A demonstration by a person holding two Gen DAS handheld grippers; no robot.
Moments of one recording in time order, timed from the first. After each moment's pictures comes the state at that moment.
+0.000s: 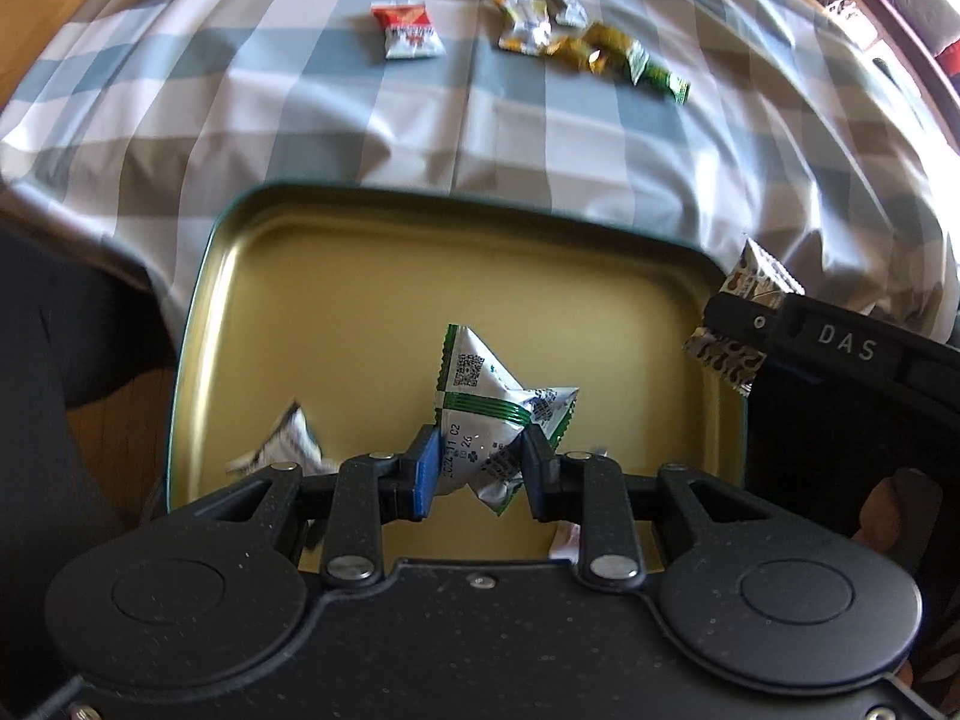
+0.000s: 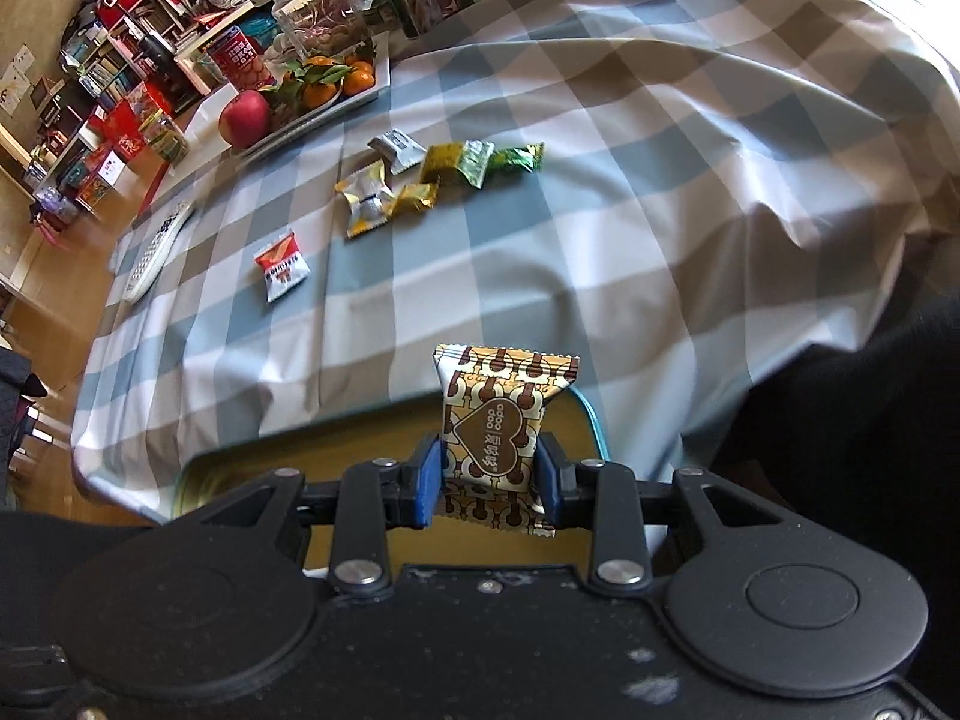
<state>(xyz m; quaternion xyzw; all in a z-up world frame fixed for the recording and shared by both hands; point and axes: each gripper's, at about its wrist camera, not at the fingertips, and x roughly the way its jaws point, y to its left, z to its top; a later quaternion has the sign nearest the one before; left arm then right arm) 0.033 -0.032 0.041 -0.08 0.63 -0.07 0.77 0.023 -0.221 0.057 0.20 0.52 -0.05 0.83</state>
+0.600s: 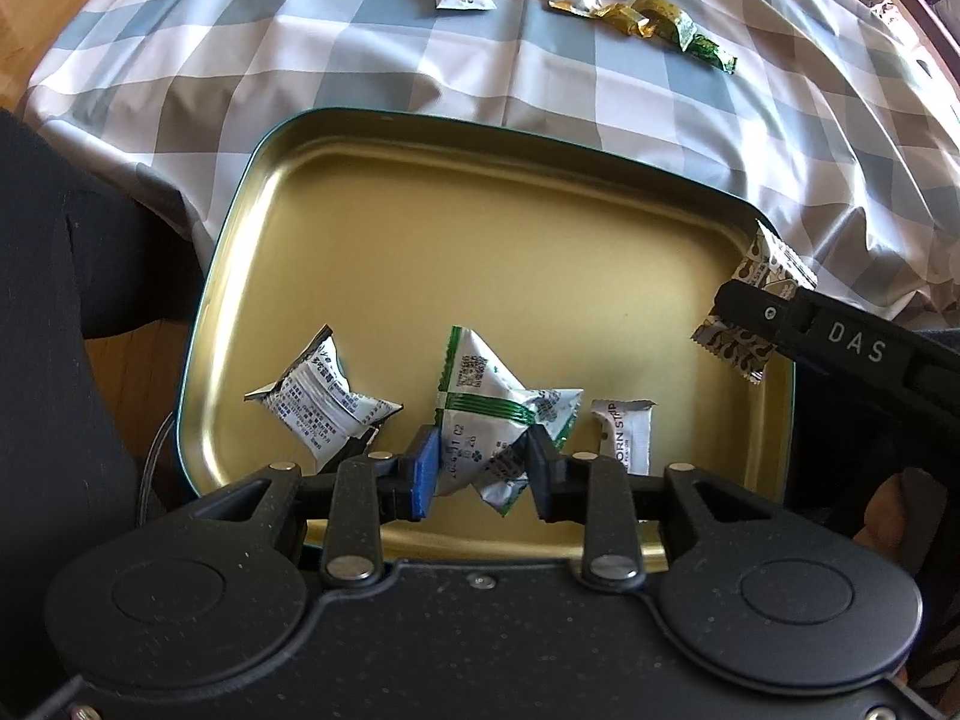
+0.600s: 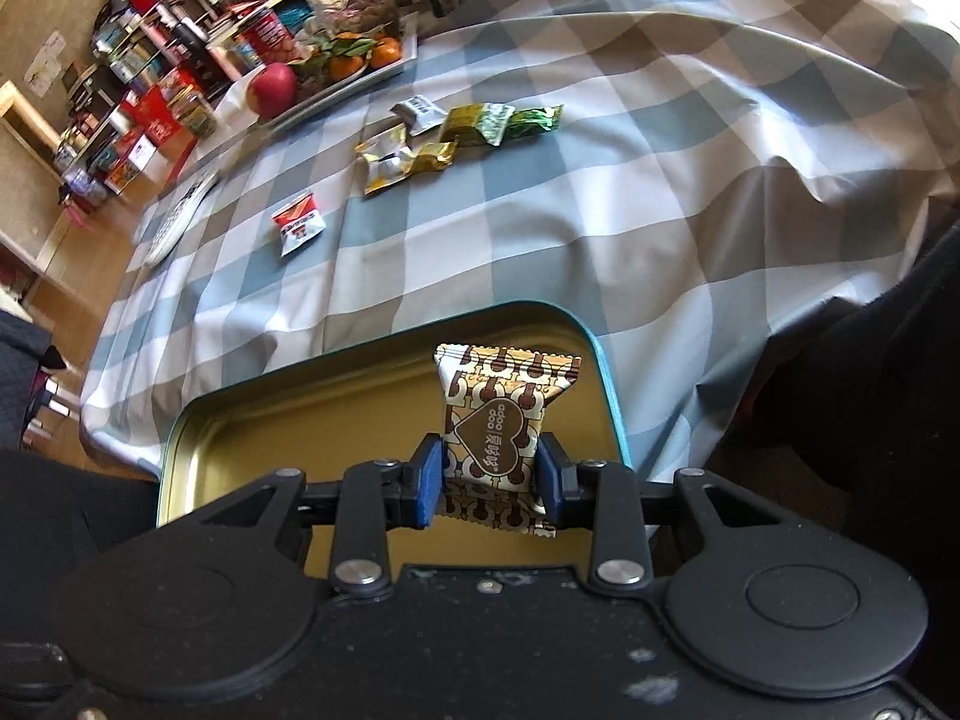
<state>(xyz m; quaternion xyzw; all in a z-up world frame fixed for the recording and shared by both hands) 0.011 -0.027 0.026 -0.08 0.64 -0.03 0.77 0.008 -0.215 0.035 0.19 0.52 -0.02 0.84</state>
